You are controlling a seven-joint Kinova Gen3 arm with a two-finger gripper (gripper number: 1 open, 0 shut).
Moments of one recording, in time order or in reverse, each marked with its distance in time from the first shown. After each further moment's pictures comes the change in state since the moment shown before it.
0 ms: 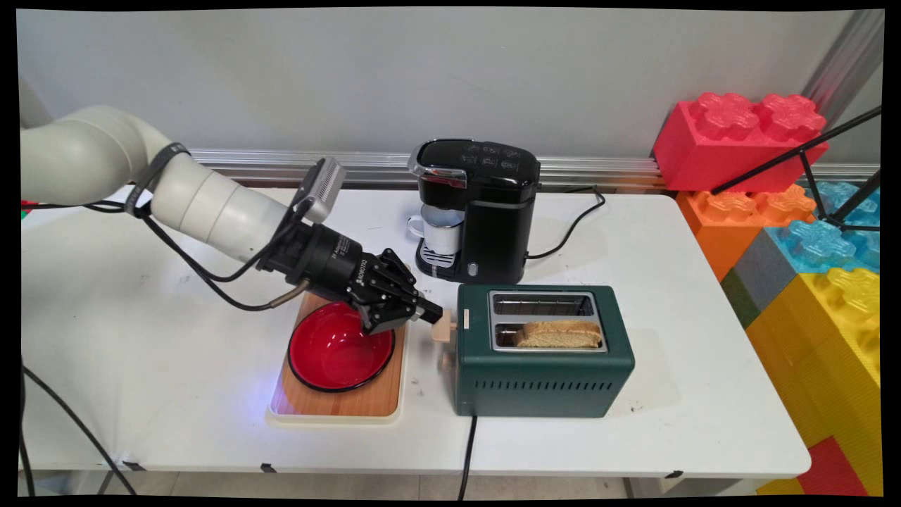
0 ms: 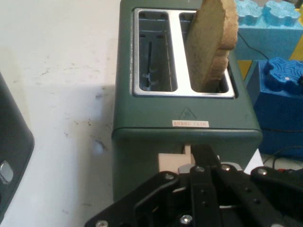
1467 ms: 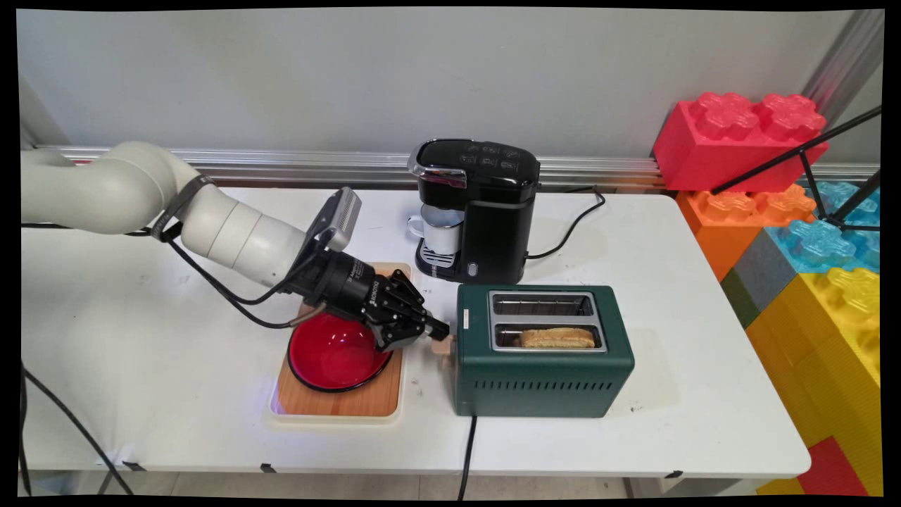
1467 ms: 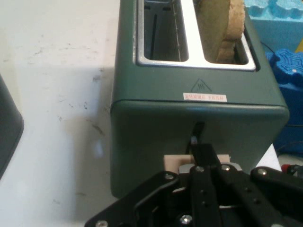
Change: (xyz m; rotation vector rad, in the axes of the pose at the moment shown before) arm -0.028 -0.004 0.031 -0.002 -0.009 -0.021
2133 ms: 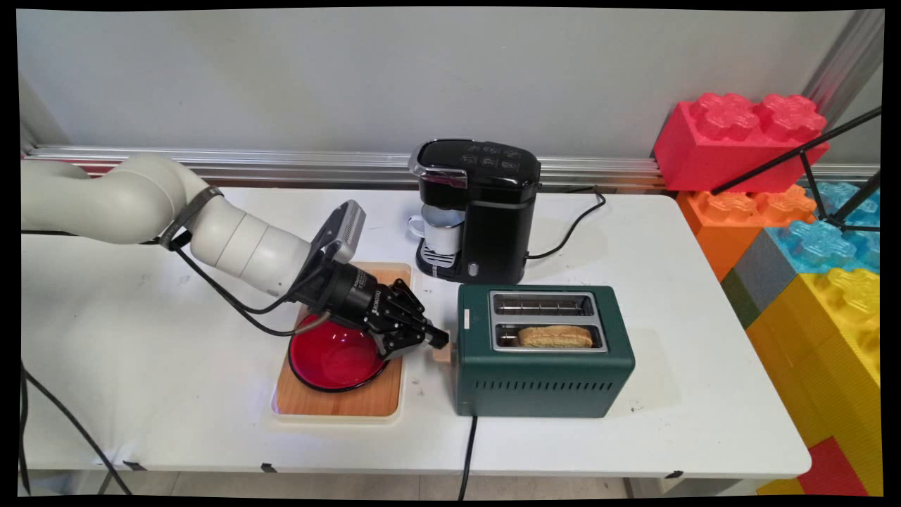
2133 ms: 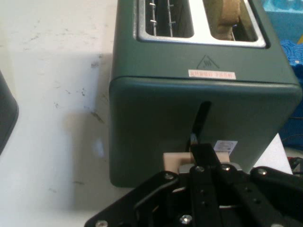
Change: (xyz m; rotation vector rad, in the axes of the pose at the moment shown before) arm -0.013 -0.002 0.011 -0.003 -0.017 -0.004
